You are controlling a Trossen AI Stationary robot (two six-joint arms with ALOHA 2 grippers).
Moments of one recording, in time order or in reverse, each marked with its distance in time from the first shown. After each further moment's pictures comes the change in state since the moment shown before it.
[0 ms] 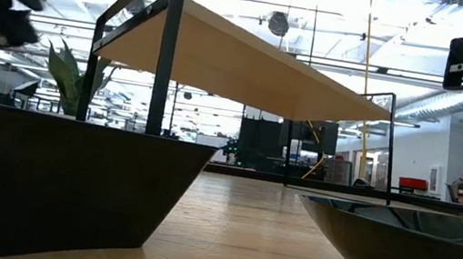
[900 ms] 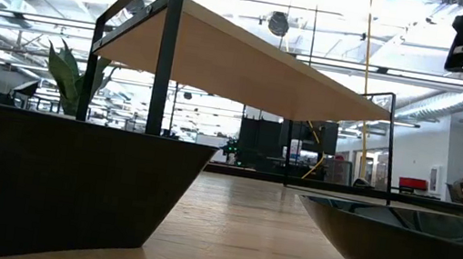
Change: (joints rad) left arm -0.554 1.205 0.719 -0.486 0.145 -0.880; right arm 0.000 0.000 0.001 0.114 -0.004 -0.162
